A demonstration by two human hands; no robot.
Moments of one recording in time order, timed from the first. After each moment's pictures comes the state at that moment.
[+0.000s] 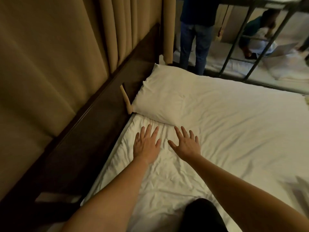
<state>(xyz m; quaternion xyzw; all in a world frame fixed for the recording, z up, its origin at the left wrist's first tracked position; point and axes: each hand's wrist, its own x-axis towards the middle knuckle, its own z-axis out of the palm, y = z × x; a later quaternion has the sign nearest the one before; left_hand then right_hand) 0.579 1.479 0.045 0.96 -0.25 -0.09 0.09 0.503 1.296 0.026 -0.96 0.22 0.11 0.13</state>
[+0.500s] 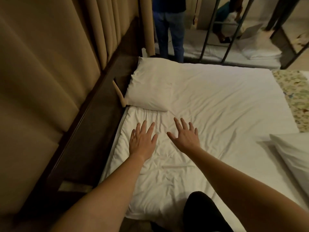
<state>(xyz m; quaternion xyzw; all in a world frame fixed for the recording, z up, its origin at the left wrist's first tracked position) 0.515 1.558 0.089 0.94 -0.32 -0.09 0.09 0.412 1.375 0.081 -0.94 0.30 0.07 0.17</state>
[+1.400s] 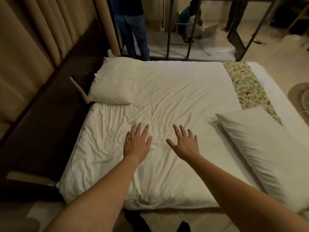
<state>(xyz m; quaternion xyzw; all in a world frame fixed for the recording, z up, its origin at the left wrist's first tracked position) 0.263 1.452 0.092 0.92 -0.38 -0.11 0.09 0.112 1.277 0.074 -0.91 0.36 0.06 0.18</state>
